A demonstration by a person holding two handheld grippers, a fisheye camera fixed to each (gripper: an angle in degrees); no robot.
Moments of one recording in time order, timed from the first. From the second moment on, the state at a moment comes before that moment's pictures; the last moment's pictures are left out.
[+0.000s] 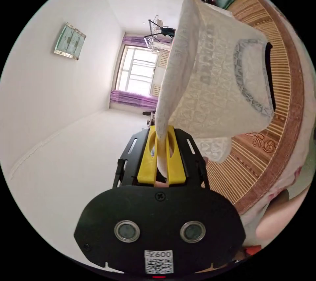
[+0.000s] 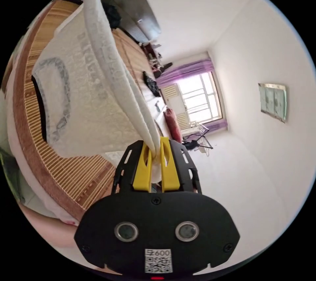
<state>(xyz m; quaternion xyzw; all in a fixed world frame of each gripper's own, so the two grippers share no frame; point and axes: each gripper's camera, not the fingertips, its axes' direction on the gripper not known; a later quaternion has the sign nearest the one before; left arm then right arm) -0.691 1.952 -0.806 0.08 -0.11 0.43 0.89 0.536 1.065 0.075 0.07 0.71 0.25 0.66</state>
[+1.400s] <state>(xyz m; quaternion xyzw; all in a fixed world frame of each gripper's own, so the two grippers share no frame) -0.630 1.608 -0.647 -0.30 0.37 0.19 0.86 0.515 0.851 -0.082 0.20 0.20 0.39 0.88</state>
